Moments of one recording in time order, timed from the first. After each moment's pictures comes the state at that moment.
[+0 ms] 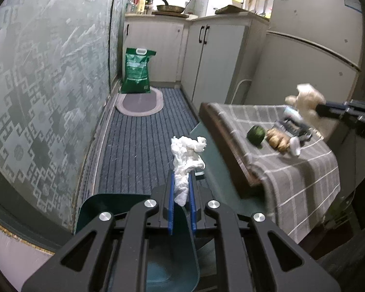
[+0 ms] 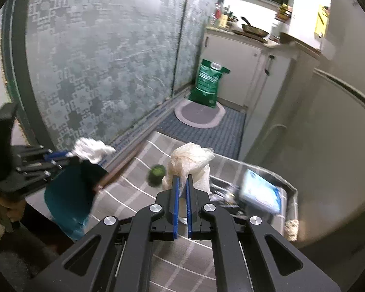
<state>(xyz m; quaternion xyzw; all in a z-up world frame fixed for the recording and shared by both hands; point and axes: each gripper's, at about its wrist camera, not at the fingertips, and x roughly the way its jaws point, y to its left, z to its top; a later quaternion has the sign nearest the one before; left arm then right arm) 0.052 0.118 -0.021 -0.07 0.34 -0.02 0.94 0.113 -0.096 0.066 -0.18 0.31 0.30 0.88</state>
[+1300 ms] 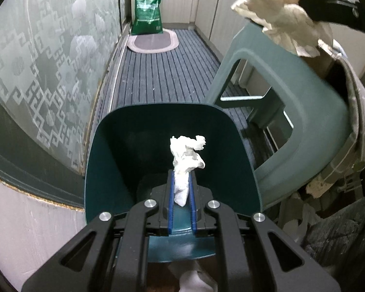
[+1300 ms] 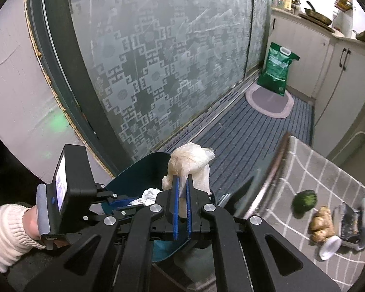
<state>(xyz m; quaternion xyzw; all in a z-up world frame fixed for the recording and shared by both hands) 0.025 0.170 -0.125 -0.05 0.49 0.00 0.87 0.086 0.056 0.011 -0.17 0.39 0.44 0.79</state>
